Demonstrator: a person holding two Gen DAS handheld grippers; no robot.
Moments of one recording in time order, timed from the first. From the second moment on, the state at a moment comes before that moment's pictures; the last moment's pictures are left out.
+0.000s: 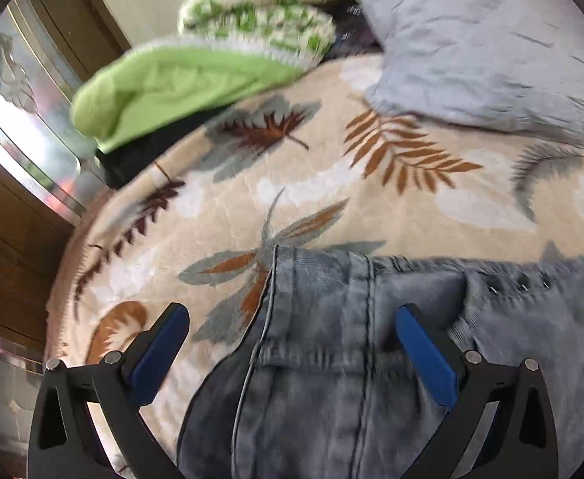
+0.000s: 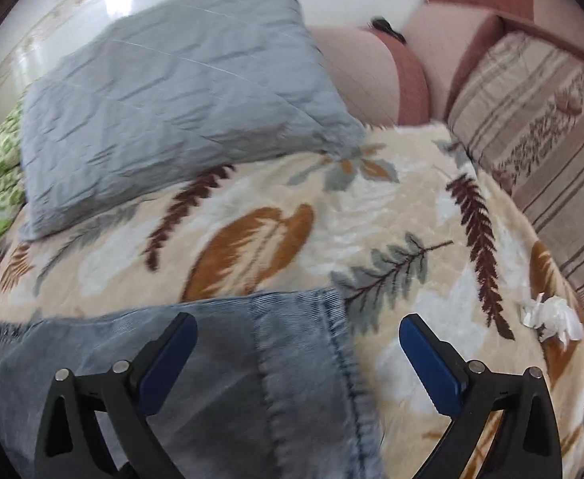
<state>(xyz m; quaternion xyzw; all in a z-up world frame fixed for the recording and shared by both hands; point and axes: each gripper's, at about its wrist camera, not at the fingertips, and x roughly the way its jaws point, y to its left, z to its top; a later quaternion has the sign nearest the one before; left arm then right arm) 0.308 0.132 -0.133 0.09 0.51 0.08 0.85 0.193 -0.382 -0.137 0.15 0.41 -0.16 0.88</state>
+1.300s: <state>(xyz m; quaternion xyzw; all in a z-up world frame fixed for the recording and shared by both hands) 0.182 0.163 -0.020 -0.04 0.42 -0.08 0.90 0.069 -0.385 -0.086 0.27 0.27 -0.06 0.92</state>
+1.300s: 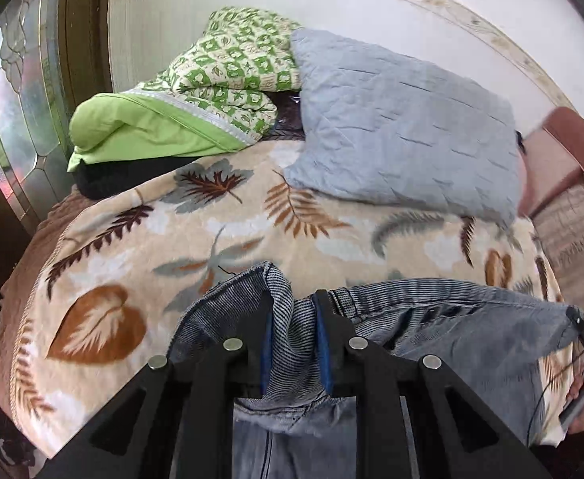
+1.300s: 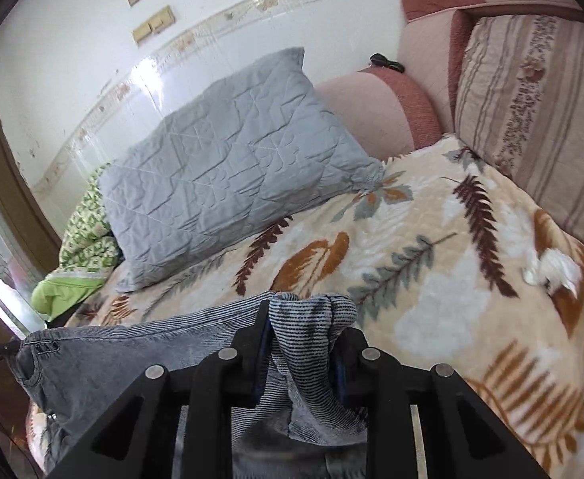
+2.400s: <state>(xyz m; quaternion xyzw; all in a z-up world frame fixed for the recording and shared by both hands) 0.035 0.184 -0.094 0.06 0.48 -0.03 0.88 -0.103 -0.412 -0.125 0.30 0.42 -0.05 0.86</state>
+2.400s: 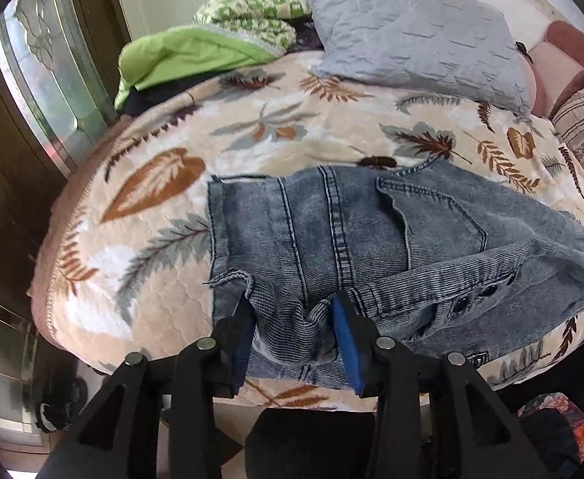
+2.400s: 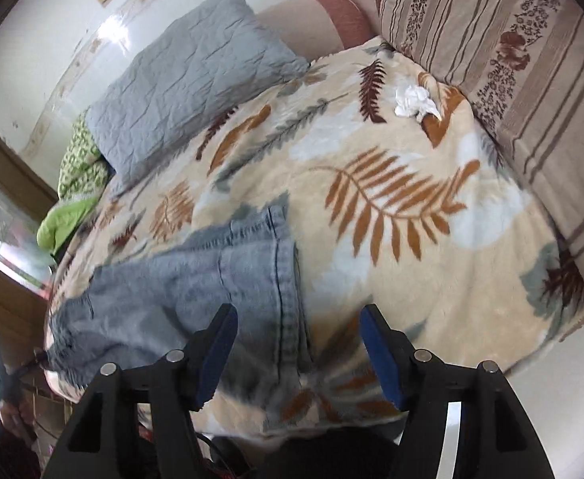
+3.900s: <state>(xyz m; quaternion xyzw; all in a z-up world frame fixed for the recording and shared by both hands) -0.013 0.229 -0.120 0.13 0.51 0.08 0.85 -0.090 -0.443 -0.114 0.33 0.32 -0.10 0.88</state>
